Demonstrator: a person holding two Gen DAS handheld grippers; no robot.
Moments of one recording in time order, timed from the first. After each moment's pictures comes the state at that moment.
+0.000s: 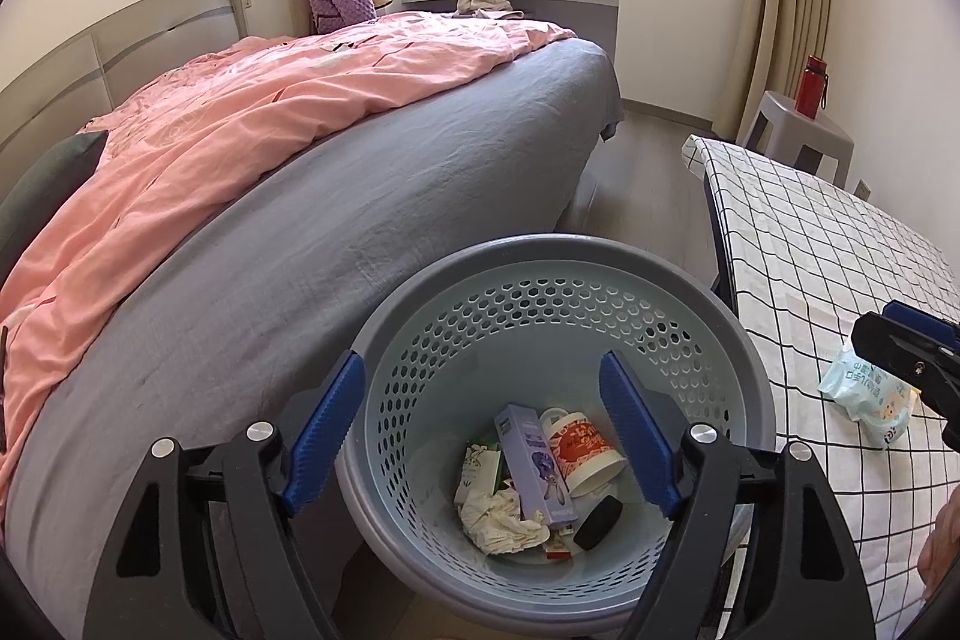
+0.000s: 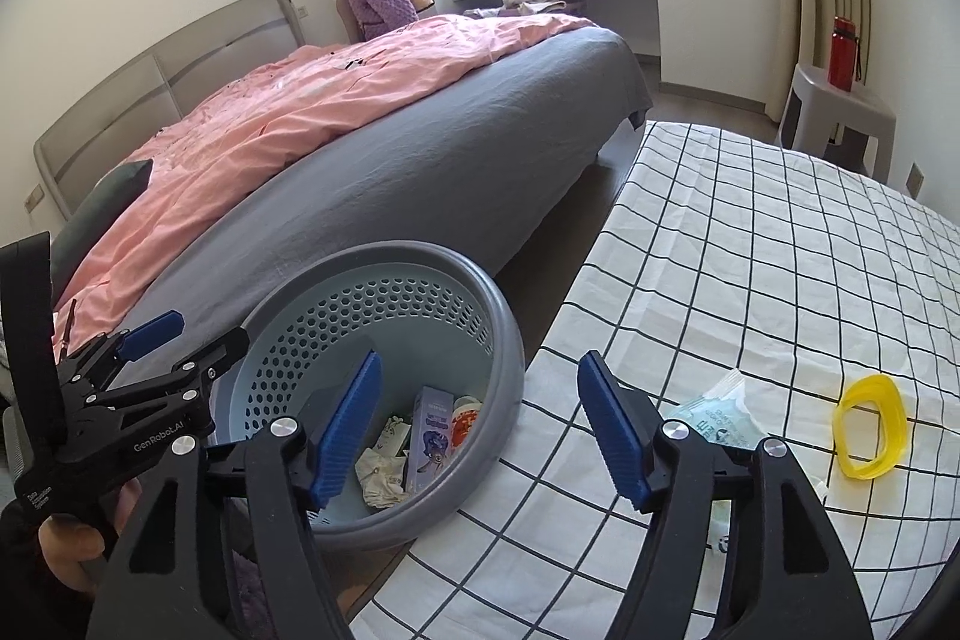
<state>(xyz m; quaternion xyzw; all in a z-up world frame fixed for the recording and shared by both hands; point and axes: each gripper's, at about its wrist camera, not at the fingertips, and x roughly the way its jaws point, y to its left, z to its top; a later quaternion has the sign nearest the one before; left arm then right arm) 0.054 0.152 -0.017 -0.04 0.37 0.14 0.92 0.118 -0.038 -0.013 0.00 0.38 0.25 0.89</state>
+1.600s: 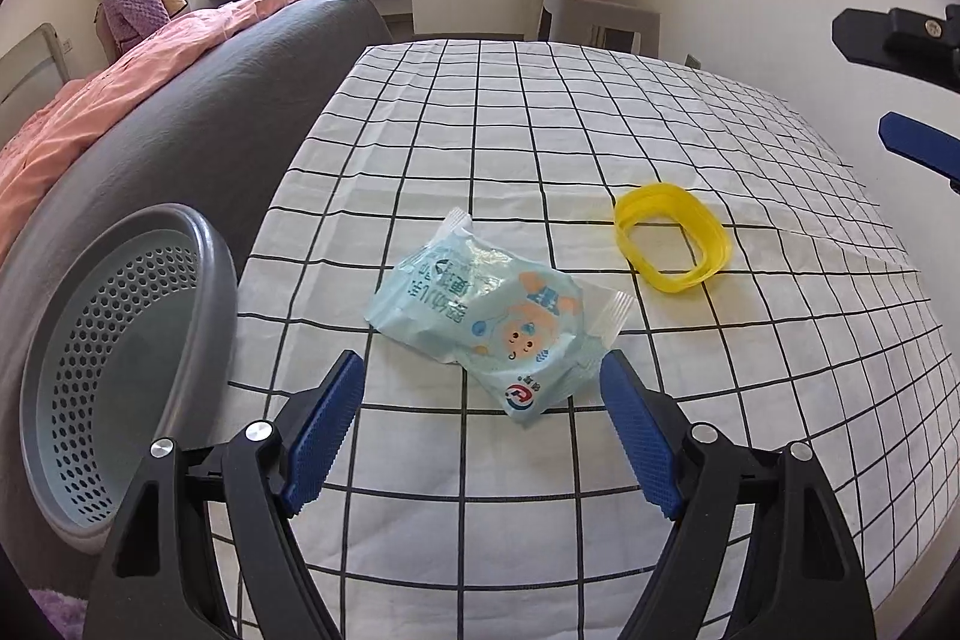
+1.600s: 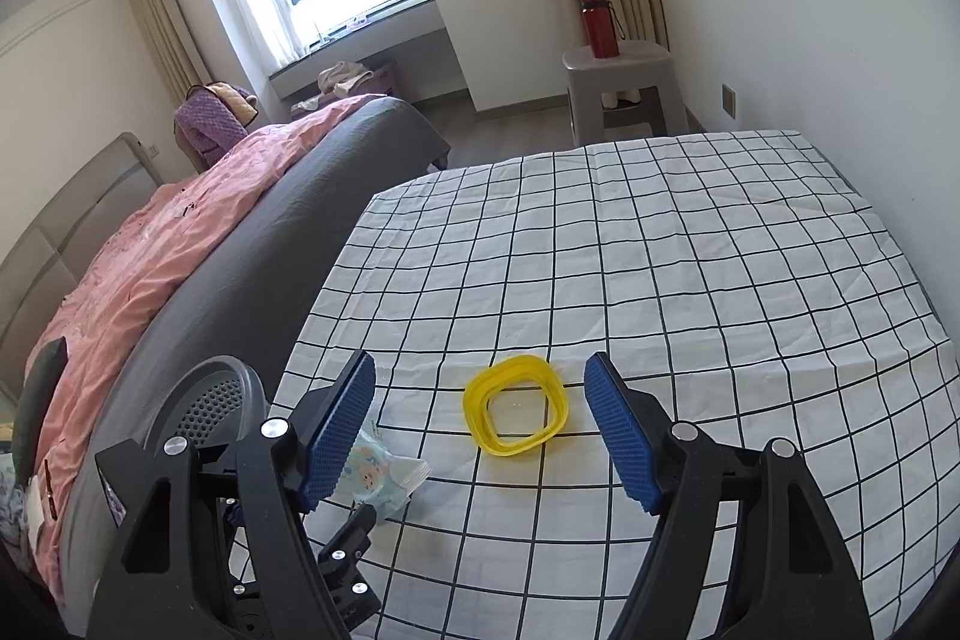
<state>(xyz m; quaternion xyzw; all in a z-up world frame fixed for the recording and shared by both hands) 0.090 -0.122 -0.067 0.02 0.44 -0.05 0.90 0.112 -0.276 0.017 0.14 0.35 0.08 0.92</state>
